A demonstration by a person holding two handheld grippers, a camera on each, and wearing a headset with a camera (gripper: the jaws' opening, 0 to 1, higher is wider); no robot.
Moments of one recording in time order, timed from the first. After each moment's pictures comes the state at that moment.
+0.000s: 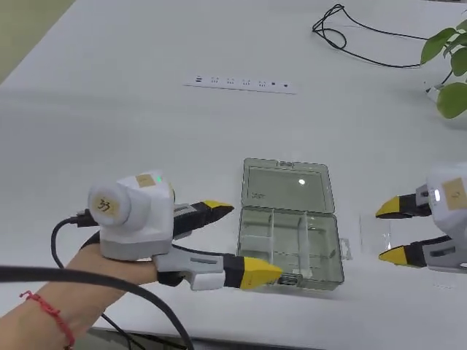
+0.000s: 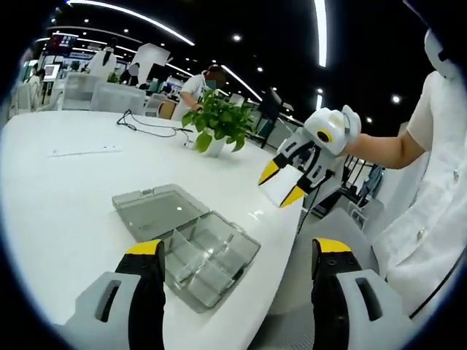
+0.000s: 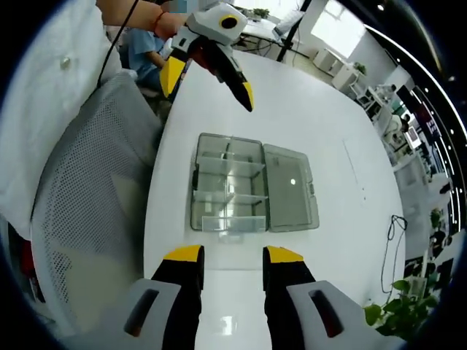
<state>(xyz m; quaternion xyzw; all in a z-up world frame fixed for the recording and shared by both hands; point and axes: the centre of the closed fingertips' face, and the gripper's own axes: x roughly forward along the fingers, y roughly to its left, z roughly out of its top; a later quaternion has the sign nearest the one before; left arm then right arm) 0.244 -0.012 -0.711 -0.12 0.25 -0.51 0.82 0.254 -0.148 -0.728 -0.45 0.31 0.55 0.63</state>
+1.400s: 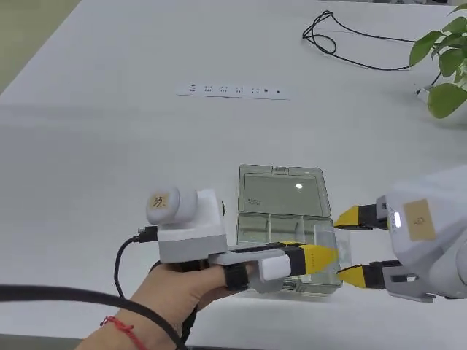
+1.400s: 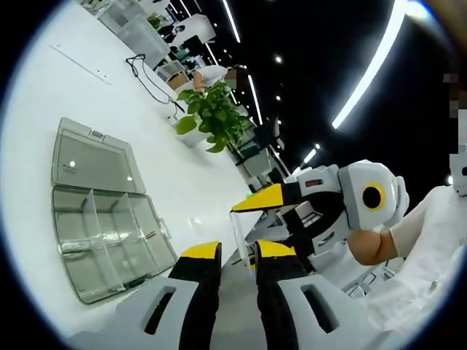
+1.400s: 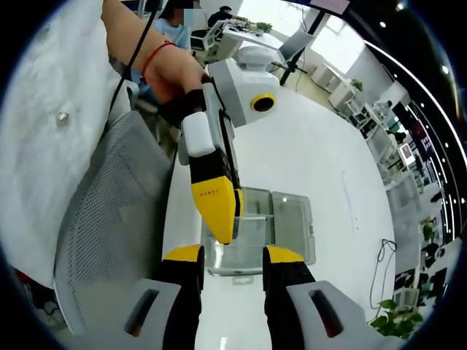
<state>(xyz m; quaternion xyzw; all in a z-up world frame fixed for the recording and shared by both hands) 0.221 -0.087 -0.691 -0.36 0.33 -0.50 0.71 0.215 -0.085 -0.690 -0.45 0.26 0.55 0.65</state>
